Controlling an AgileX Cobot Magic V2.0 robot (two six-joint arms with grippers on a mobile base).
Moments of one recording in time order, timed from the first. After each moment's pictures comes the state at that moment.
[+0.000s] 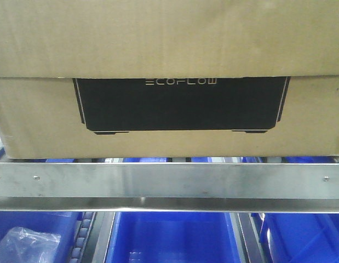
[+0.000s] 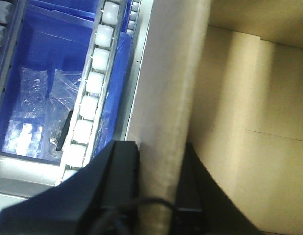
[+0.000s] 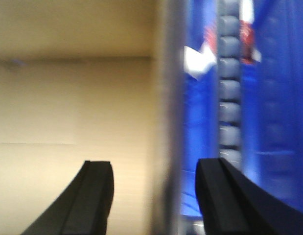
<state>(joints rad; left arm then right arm) -0.31 1.54 -1.59 0.17 1.01 -0.40 0.01 1.49 -1.53 0.12 0.90 0.02</state>
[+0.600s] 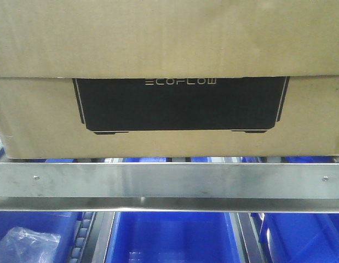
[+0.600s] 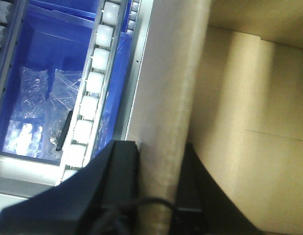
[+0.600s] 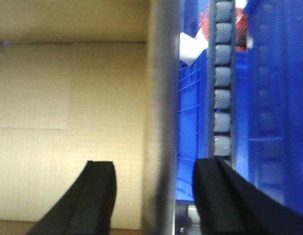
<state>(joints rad) -0.31 1.54 -1.59 0.17 1.01 -0.41 0.02 1.49 -1.54 0.12 0.97 0.02</state>
